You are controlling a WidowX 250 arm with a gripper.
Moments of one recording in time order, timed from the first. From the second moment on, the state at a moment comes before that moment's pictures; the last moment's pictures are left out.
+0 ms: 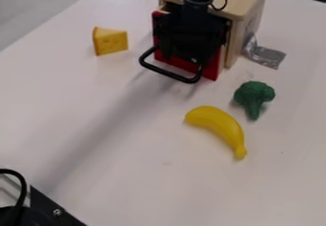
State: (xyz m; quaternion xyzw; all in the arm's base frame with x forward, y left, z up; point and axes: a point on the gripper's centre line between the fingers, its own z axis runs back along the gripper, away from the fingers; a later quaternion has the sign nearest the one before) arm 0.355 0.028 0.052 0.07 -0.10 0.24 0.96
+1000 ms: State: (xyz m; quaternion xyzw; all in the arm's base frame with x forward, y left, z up) arm 0.364 0.036 0.051 0.09 -0.14 0.23 0.96
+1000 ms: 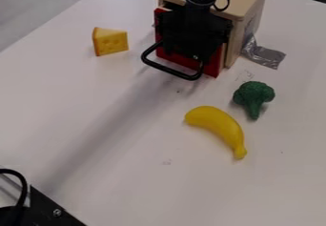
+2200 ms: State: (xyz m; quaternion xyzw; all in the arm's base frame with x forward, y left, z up) arm 0.342 0.052 0.054 0.06 -0.09 0.26 0.96
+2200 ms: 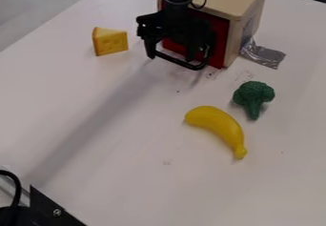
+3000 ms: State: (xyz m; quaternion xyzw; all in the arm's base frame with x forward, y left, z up) arm 0.332 0.015 0.120 0.01 -0.04 0.27 0.96
